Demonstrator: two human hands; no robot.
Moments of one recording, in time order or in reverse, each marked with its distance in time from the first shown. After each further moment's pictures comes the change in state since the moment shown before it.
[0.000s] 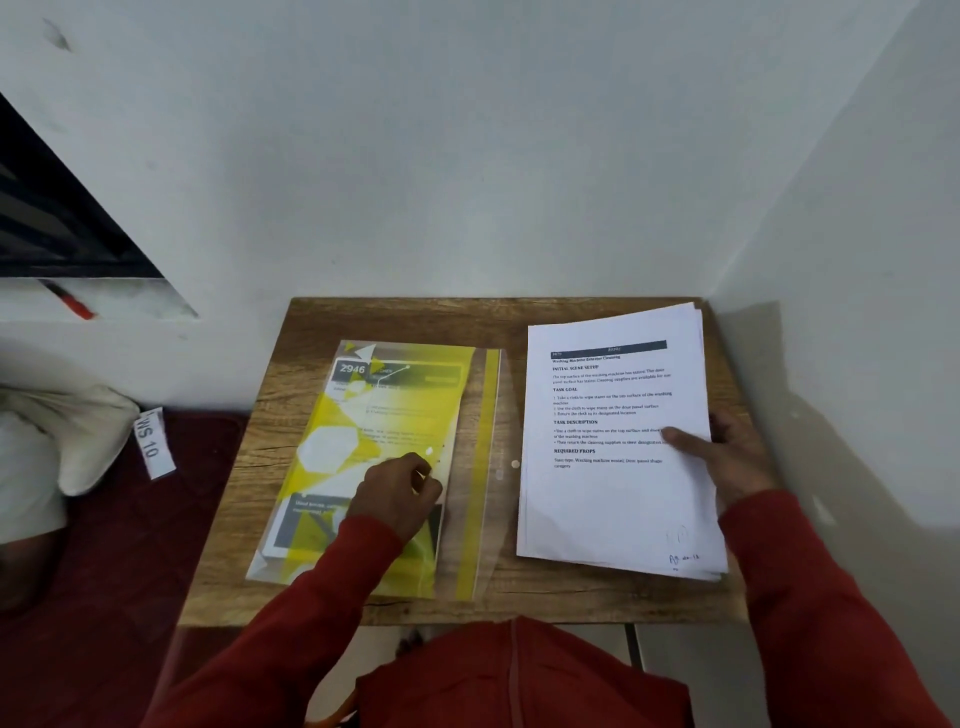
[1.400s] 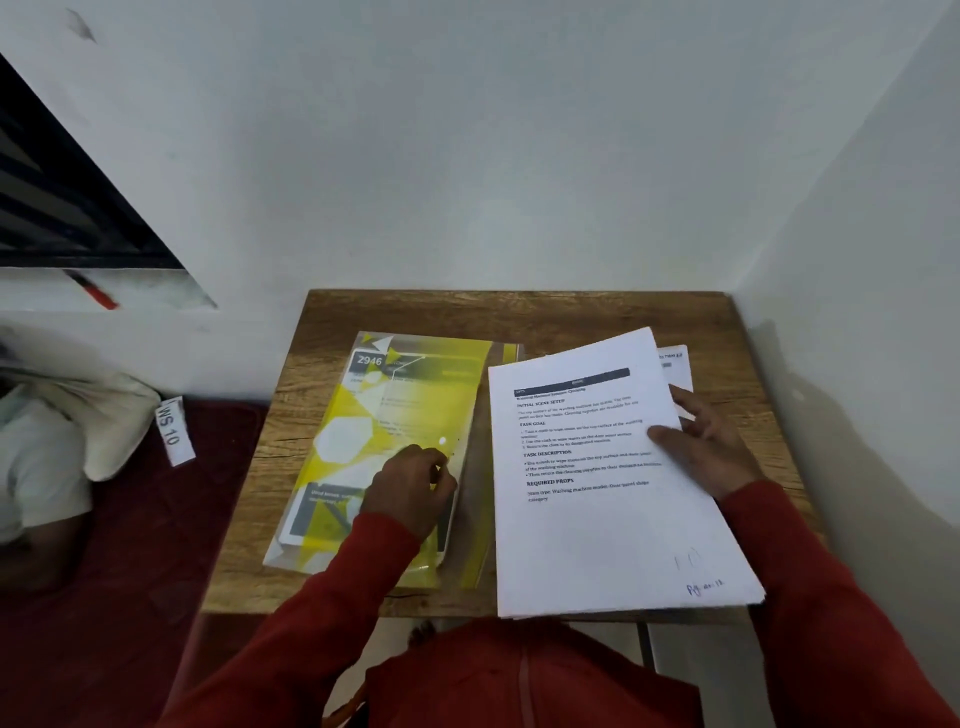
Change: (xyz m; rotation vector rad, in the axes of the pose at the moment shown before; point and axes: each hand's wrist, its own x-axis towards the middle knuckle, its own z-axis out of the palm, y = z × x) left_hand -0.006 0.003 -0.009 0.117 0.037 0.124; right_hand -0.011 -0.012 0.035 -0.158 -0.258 0.005
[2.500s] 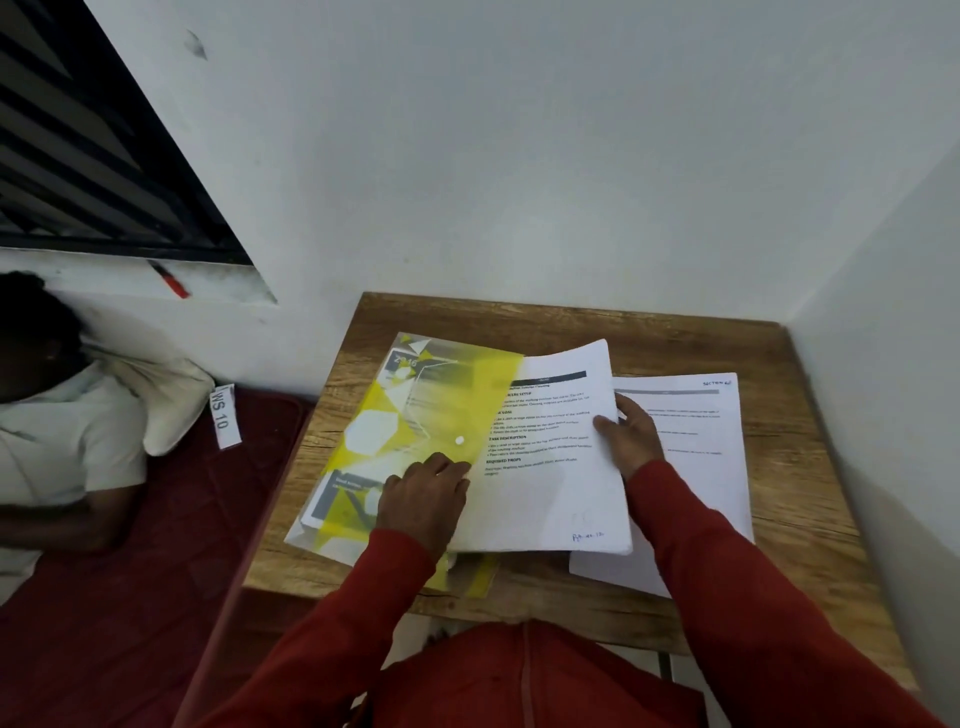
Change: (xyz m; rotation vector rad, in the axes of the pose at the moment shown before) left_hand -0.024 -0.013 -0.014 0.318 0.042 0.080; right_hand 0.052 0.015 0.117 -0.002 0.085 0.010
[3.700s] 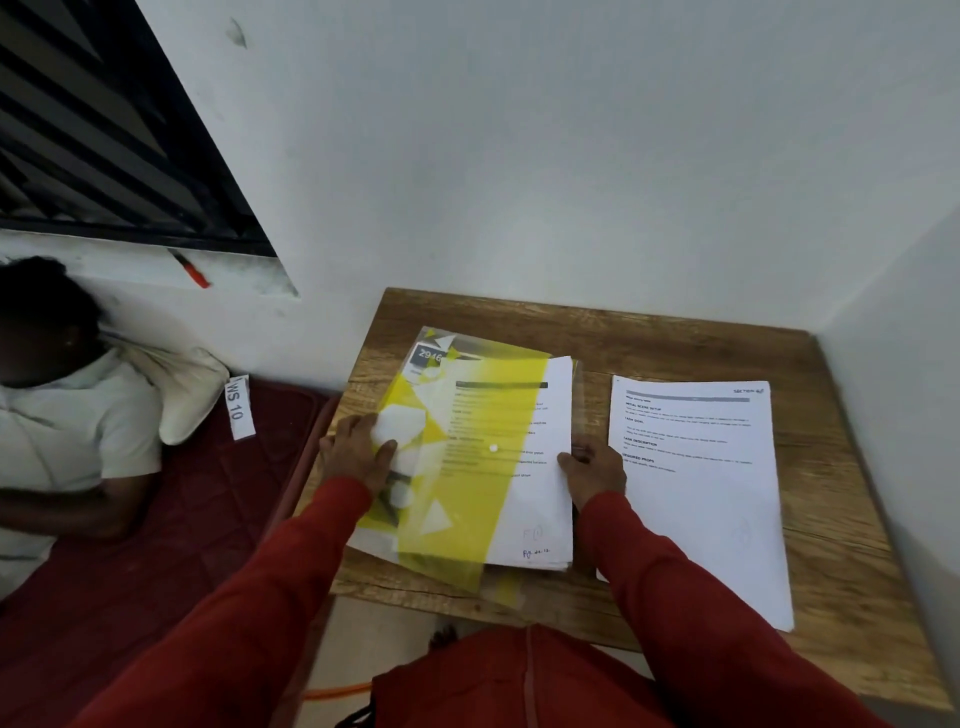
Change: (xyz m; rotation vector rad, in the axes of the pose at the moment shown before) left_hand 0.036 -0.132 0.017 -0.249 -0.112 -0.529; right_hand -0.027 0.039 0.074 -0.379 0.121 0.094
